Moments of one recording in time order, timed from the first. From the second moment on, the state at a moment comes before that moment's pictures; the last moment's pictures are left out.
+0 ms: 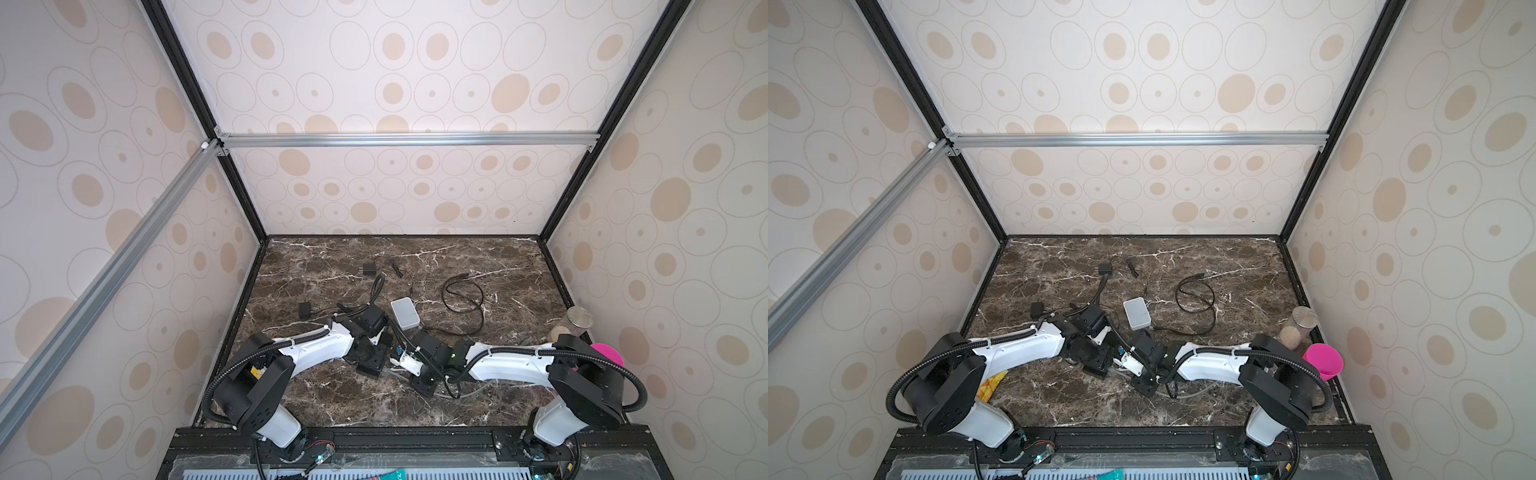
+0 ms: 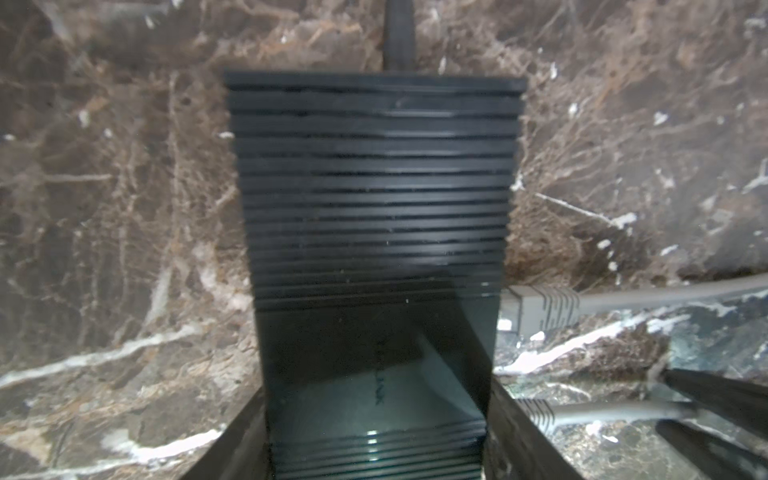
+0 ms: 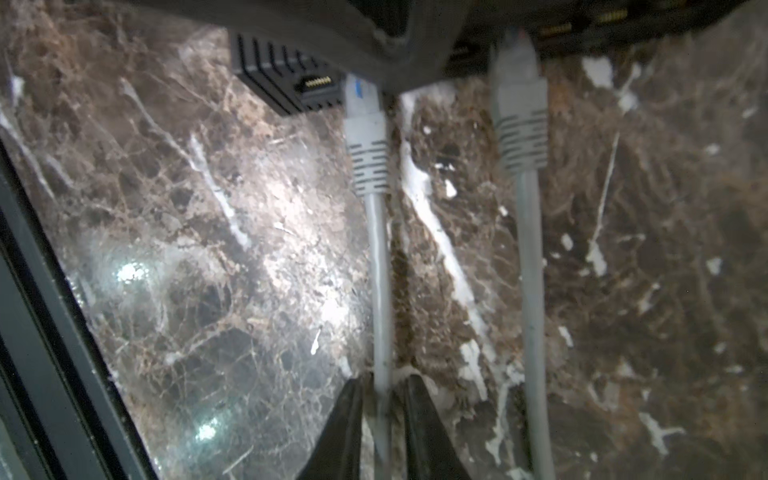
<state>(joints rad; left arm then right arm) -0.69 1.55 0.83 -0.60 0.03 -0.35 1.02 1.60 0.80 -0.35 -0.14 0.01</state>
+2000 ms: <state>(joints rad) -0.69 1.03 0.69 -0.80 0.05 -0.64 0.79 1.29 0.78 -0.45 0.13 0.13</state>
